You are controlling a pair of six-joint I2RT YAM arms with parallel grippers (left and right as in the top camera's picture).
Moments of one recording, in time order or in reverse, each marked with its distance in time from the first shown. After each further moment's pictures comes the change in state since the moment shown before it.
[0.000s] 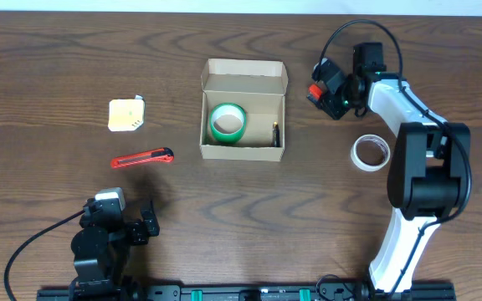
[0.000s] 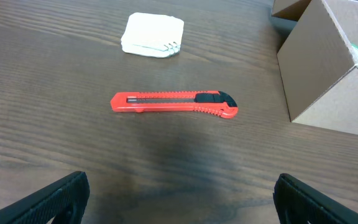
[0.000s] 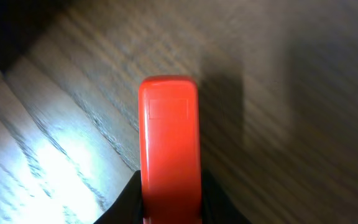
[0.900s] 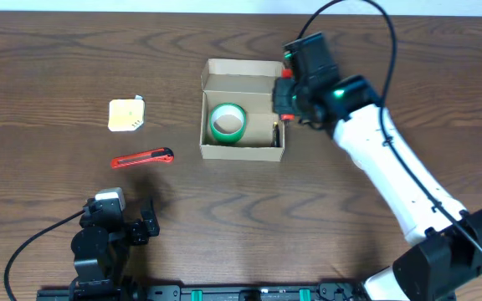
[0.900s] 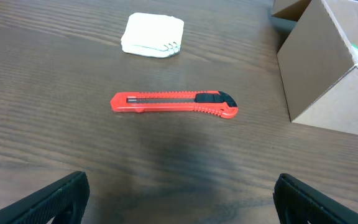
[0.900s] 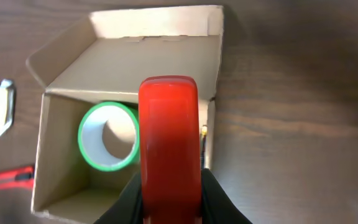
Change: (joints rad) left arm 0.000 0.000 0.000 0.000 0.000 0.000; right arm 0.475 -0.435 0.047 -0.305 0.430 1.159
